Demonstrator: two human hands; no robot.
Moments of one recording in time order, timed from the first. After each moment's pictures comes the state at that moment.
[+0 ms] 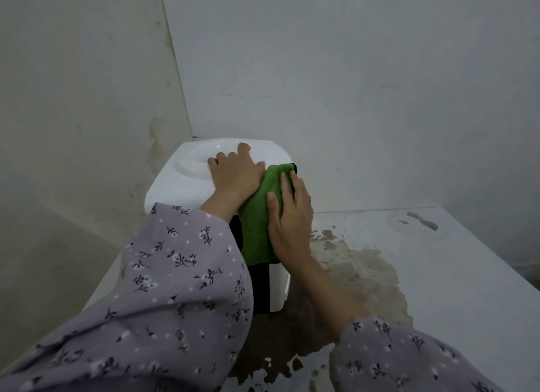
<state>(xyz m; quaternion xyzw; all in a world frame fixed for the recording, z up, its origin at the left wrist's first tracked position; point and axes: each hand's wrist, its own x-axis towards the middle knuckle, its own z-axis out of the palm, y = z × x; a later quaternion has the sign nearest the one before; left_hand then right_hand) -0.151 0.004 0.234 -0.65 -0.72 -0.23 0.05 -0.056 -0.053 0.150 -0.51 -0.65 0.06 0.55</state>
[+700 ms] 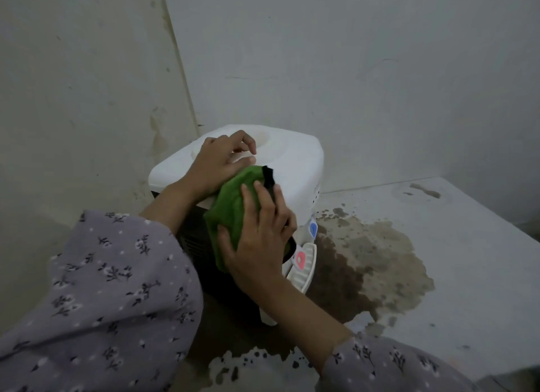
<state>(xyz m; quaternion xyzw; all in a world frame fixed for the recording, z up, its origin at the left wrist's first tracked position) -0.261 -0.025 0.235 -0.84 -0.41 -0.35 -0.10 -0.178 -0.118 0.130 -0.55 -0.63 -0.16 0.53</state>
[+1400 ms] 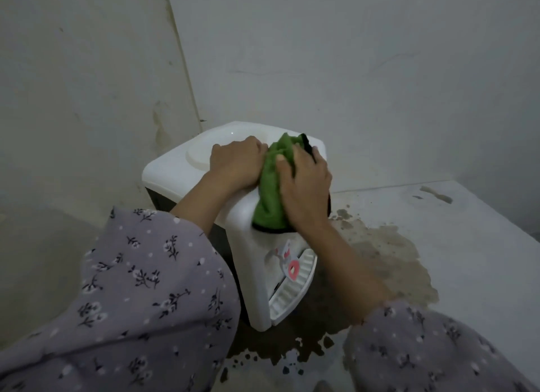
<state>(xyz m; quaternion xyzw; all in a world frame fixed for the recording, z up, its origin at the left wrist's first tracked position) -0.201 -0.018 0.242 -0.74 -0.65 -0.17 0.03 -0.089 -0.057 0.191 -0.56 -0.62 0.09 0.54</state>
